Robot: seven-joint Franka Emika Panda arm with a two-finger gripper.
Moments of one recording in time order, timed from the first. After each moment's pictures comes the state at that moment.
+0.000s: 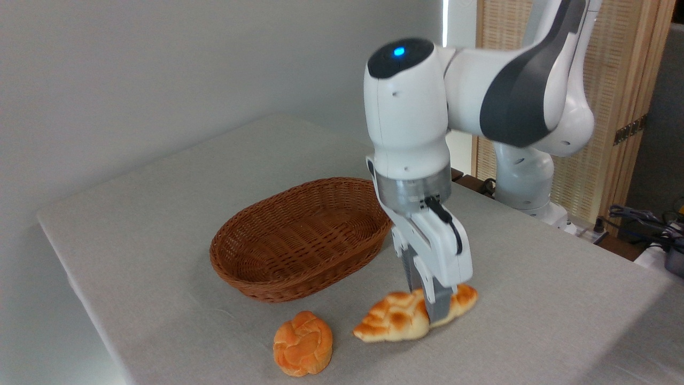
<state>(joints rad) -0.28 -0.26 0.53 -2.30 0.16 2.02 1.28</state>
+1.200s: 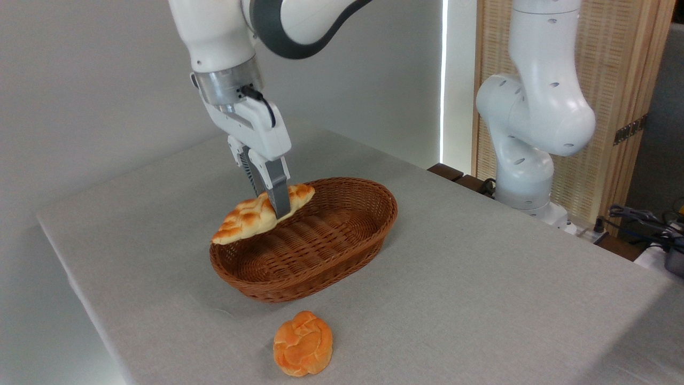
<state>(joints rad) -0.20 -0.03 -0.07 -1.88 0.00 1.78 0.56</state>
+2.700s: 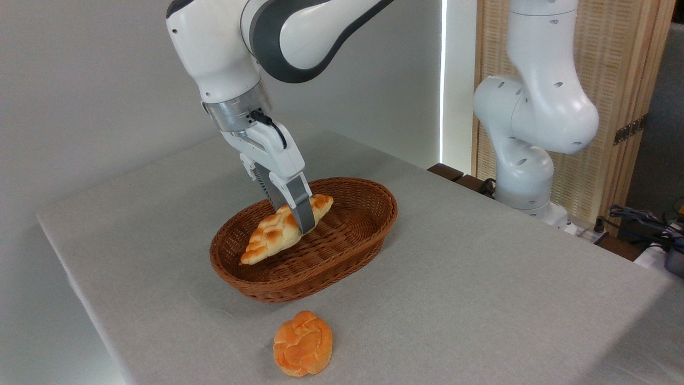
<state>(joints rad) -0.11 0.00 -0.15 -1.92 0.01 1.73 0.57</state>
